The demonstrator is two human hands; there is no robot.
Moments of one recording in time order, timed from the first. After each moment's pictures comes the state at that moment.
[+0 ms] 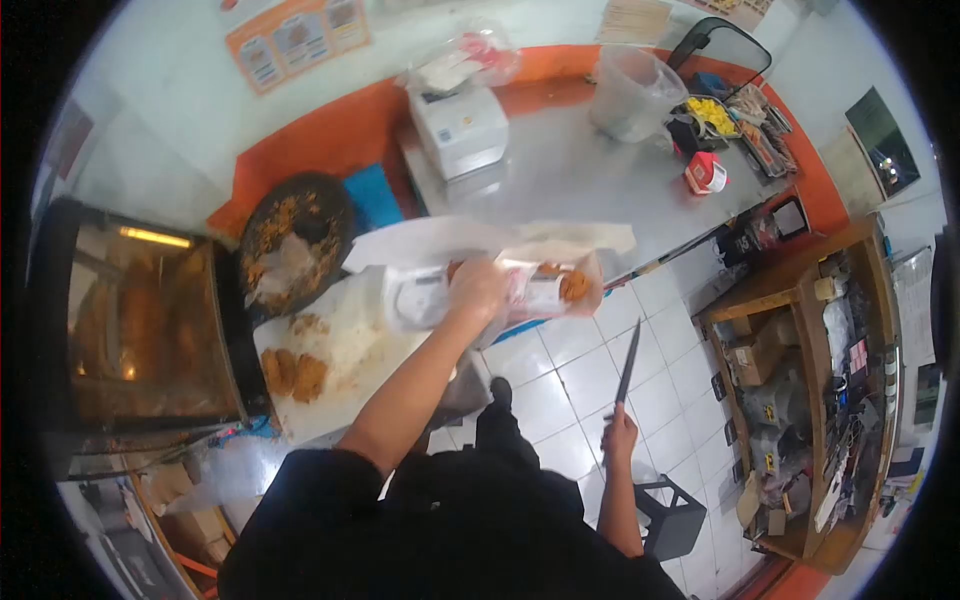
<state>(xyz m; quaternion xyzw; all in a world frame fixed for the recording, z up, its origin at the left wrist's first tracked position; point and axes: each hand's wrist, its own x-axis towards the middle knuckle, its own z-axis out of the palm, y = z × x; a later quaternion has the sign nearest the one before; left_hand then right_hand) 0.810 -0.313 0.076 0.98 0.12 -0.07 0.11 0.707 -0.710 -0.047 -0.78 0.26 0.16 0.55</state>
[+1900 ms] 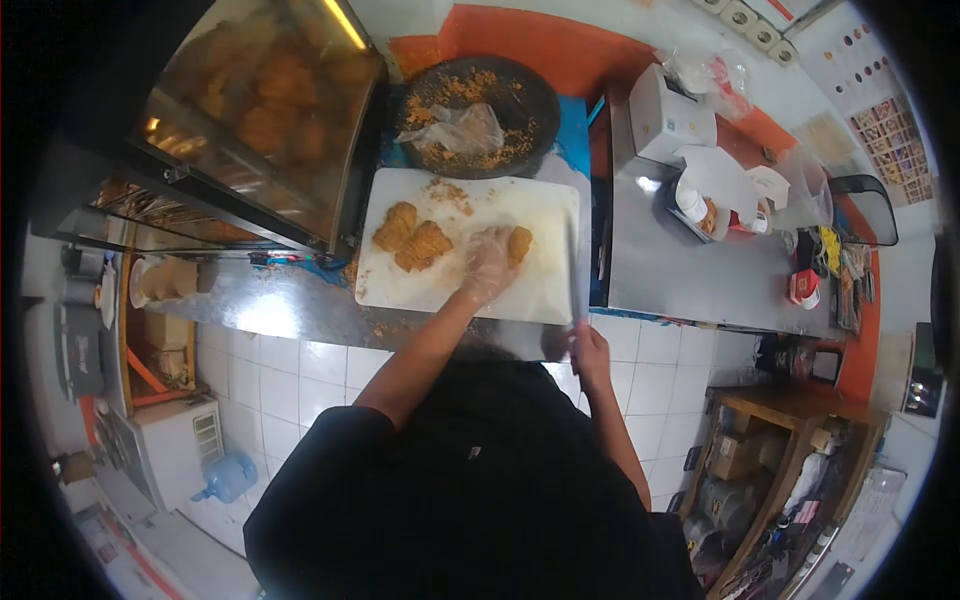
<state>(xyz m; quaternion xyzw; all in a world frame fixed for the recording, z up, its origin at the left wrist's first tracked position) 0.564 -0.193 -0.045 0.88 0.34 0.21 0.27 0.667 -0.438 0.013 -0.74 -0.11 0.42 0.52</state>
